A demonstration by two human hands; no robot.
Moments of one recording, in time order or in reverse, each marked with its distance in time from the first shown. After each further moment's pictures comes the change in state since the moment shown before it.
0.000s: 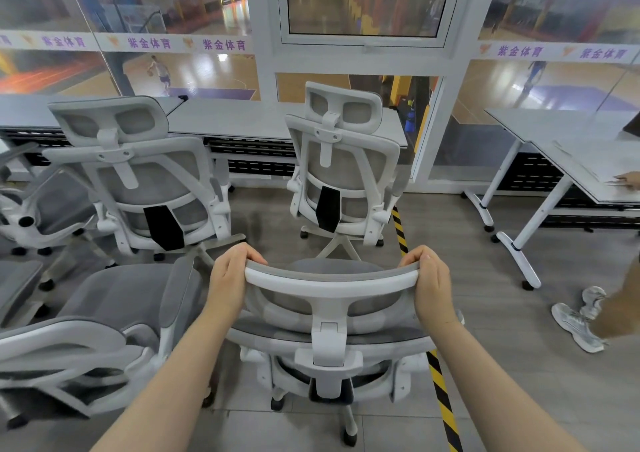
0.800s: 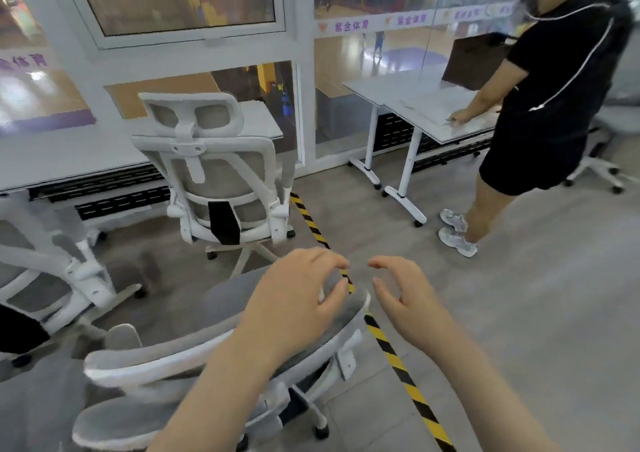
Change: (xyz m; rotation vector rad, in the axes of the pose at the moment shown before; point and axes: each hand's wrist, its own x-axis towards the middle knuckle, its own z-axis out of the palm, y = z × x) left_hand -0.035 0.114 0.169 0.603 -0.806 0.707; right_hand -0.053 -0.025 -0.108 -0.582 0.026 0.010
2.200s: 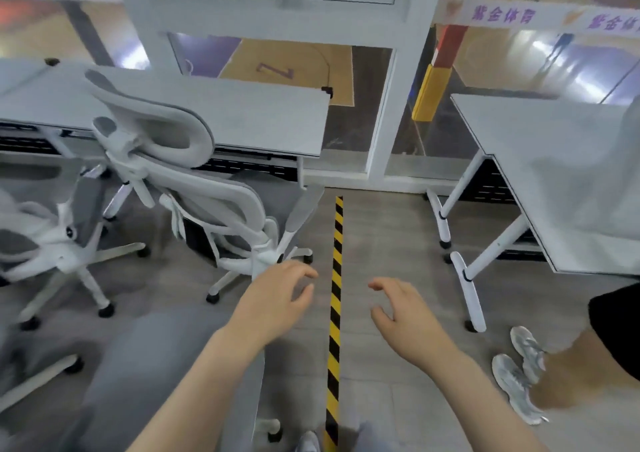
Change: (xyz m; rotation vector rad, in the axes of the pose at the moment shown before) left_hand 0.466 -0.172 0.164 -0.095 0.062 -0.689; right_hand 0.516 0.296 -0.058 -0.176 -0.604 -0.112
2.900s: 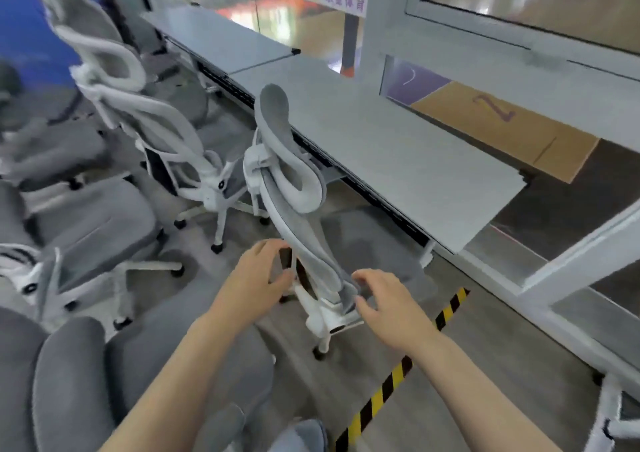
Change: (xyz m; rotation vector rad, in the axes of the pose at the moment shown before) left_hand 0.123 -0.086 -0.076 -0.107 0.569 -0.695; right_hand 0.342 -0.079 -0.006 -0.152 -0.462 -0.699
